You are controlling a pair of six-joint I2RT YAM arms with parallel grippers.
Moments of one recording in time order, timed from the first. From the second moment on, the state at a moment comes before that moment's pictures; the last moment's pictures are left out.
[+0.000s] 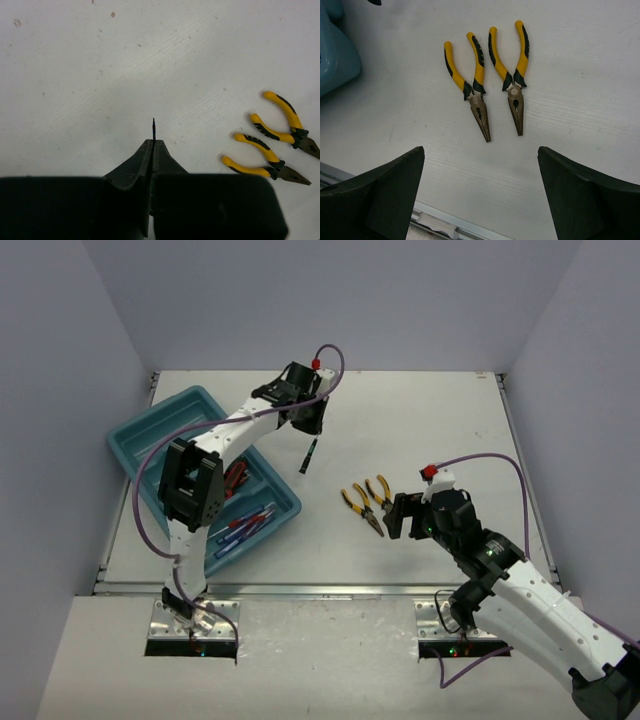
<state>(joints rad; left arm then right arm) -0.46 2.06 1.80 -0.59 0.16 -0.05 0.62 0.64 0.47 -0.42 0.18 0.39</state>
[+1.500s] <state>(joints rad) -0.04 1.51 0.91 -0.13 -0.18 0.63 0.62 0.61 0.47 -0.42 0.17 0.39</state>
